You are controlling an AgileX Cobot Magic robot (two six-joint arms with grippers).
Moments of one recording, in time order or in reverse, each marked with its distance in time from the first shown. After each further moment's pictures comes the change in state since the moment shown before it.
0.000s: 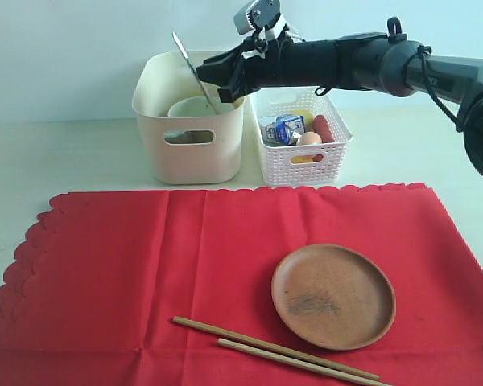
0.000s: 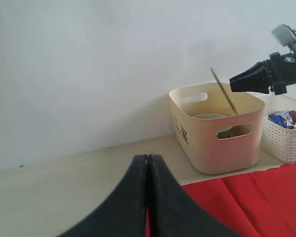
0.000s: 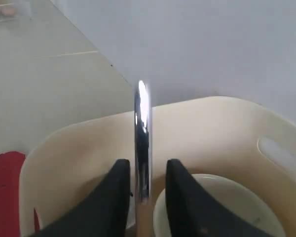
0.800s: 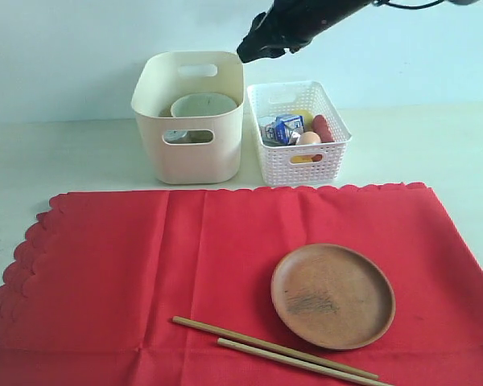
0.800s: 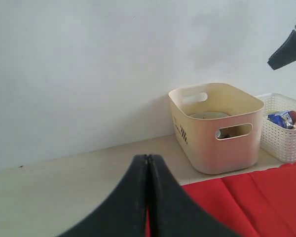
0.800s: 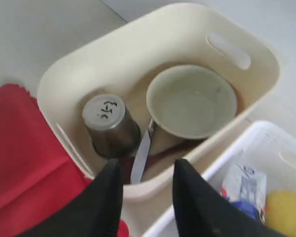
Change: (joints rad) left arm 0.000 0.000 0.000 0.000 0.000 0.000; right arm 0.000 -0.285 0.000 -0.899 0.083 0.982
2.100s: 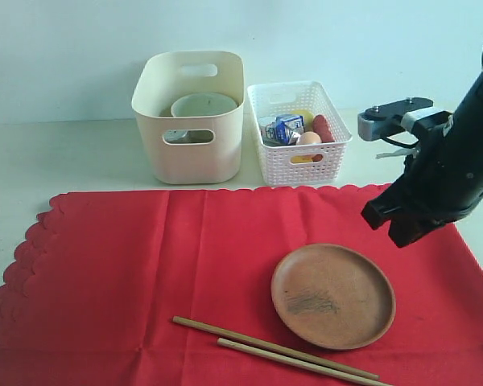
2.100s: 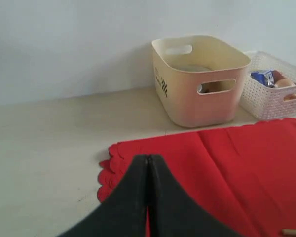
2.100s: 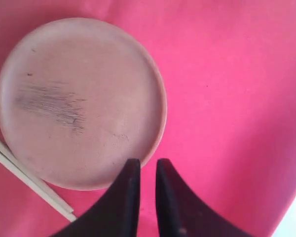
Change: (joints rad) left arm 0.000 0.147 0.000 -0.058 0.066 -0.022; right arm 0.000 -0.606 1.081 -0.492 -0.008 0.589
